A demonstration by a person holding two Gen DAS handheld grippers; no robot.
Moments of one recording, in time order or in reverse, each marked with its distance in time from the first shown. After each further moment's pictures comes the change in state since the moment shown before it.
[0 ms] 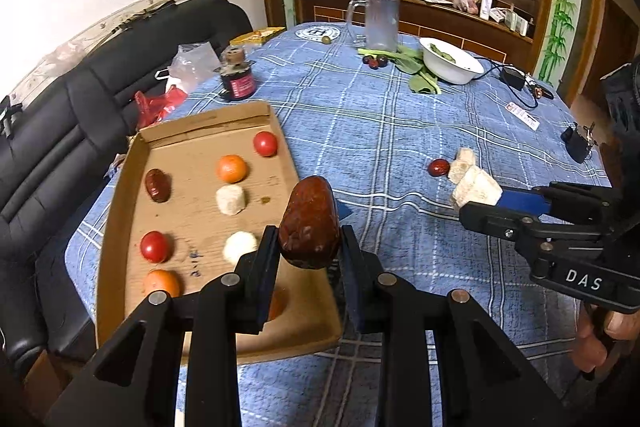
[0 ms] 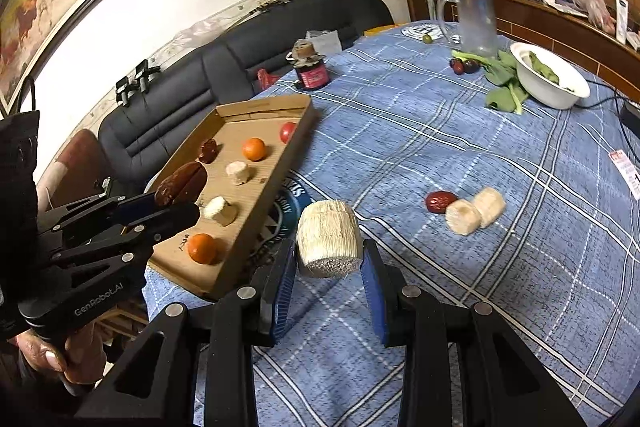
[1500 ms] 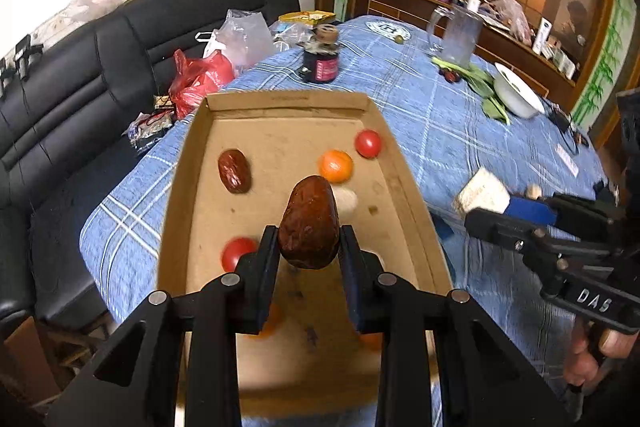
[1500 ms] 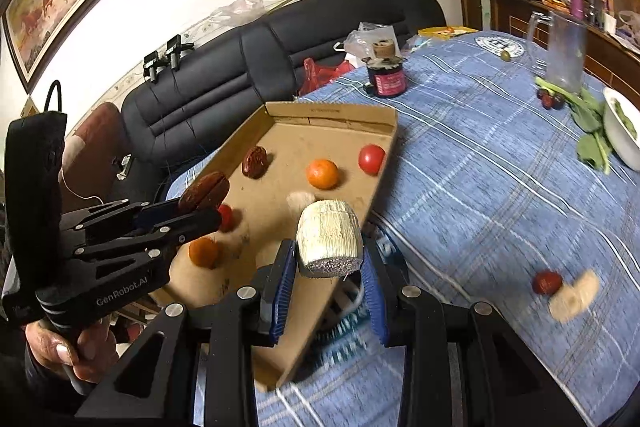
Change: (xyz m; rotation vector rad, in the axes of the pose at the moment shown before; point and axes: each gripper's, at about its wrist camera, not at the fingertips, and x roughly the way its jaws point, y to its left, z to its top) left arm 0.036 0.114 0.011 -0.186 0.055 0.003; right arm 0.082 0.072 0.058 -0.110 0.047 0.088
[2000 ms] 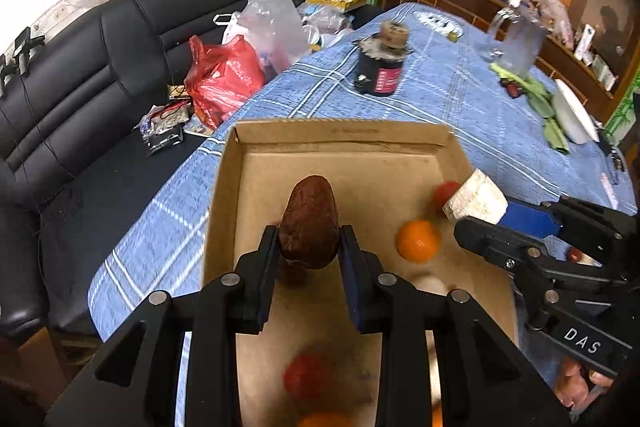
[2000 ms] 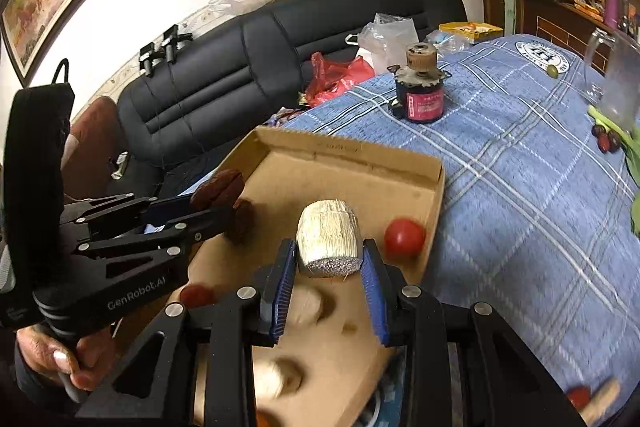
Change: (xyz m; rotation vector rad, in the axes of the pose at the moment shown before) left arm 0.075 0.039 0.064 -0.013 0.095 0.092; right arm 0.094 0.002 0.073 -0.030 0.049 0.008
